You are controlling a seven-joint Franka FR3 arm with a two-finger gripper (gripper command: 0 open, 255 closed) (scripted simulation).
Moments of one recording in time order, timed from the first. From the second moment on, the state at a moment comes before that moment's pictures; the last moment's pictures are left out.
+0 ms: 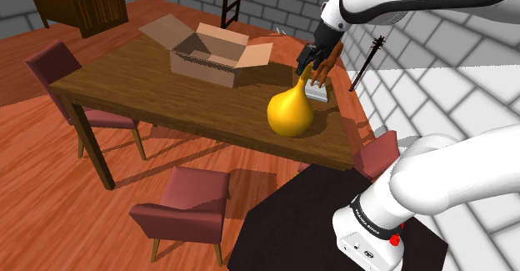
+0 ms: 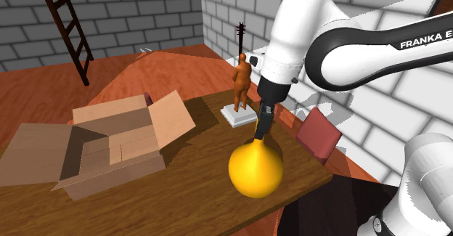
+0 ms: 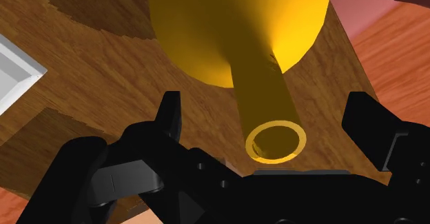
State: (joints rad) arm -0.02 -0.53 -0.15 -2.47 -0.05 2.11 -0.16
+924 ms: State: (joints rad) arm -0.02 -0.53 -0.15 -2.45 -0.05 2.09 -0.16
